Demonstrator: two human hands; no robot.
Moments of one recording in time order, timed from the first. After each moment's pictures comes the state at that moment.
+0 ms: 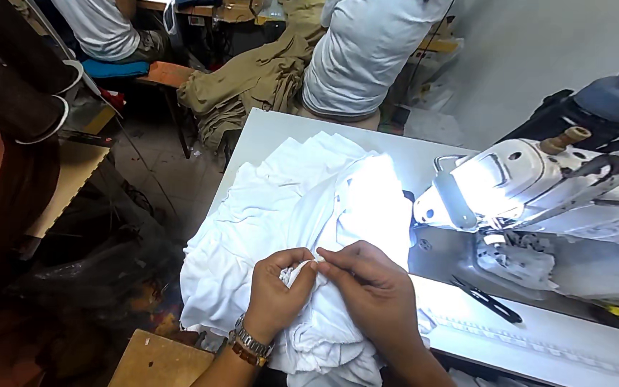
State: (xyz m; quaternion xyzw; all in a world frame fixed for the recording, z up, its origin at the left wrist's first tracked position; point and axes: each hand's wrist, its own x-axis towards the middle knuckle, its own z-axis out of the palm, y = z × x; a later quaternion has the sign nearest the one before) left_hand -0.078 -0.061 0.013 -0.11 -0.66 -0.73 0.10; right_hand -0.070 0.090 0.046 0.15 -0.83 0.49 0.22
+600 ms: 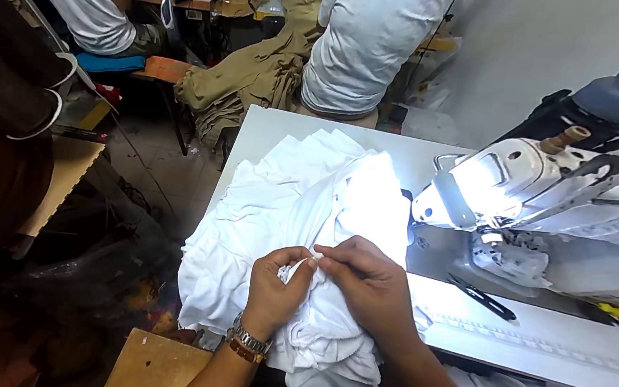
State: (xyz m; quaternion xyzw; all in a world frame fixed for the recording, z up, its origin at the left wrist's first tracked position) left_hand -0.080 -0.062 0.008 -0.10 -0.66 -0.74 0.06; right_hand -0.076 0.093 0.044 0.15 -0.82 0.51 0.20
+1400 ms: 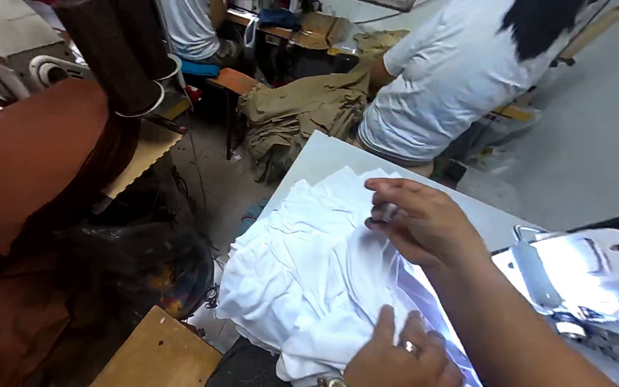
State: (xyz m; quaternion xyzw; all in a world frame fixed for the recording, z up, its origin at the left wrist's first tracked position) left_hand -0.034 0.008 0.027 -0.34 -0.89 -0.27 0.17; right_hand -0.198 0.053 0.123 0.03 -0.74 0.67 -0.08
